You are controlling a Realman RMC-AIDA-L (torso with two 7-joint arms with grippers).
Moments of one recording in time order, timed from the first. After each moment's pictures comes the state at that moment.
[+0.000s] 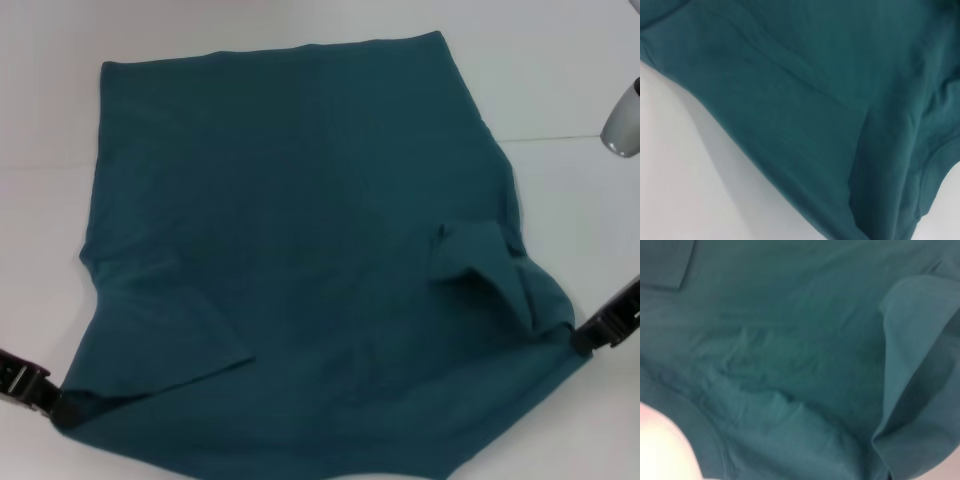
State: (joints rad) left arm -0.79 -1.99 0.64 0.99 2.80 1.96 -2.35; right arm 0.68 2.04 -0.95 -1.33 -2.75 -1.88 2.45
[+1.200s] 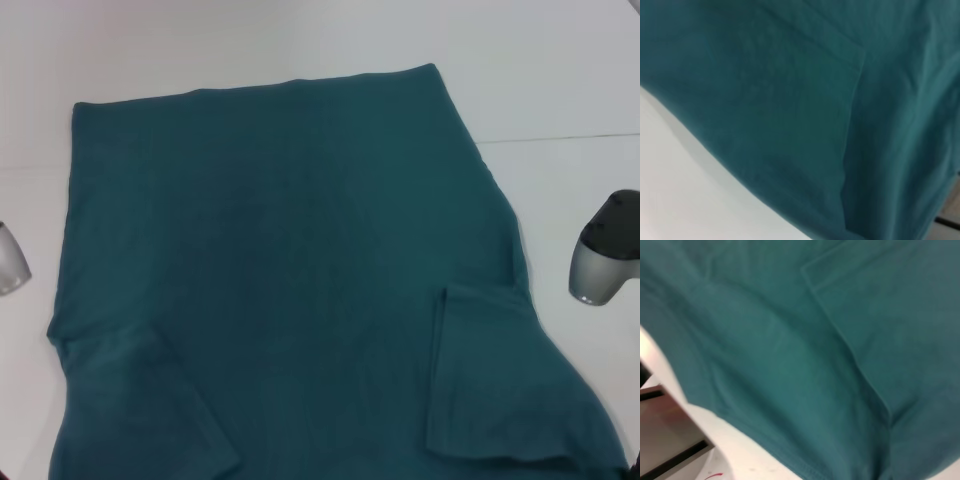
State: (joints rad) left arm -0.79 -2.00 0.84 0.86 2.86 2.08 -2.35; right arm 0.61 2.00 -1.32 -1.26 -2.68 -2.01 2.47
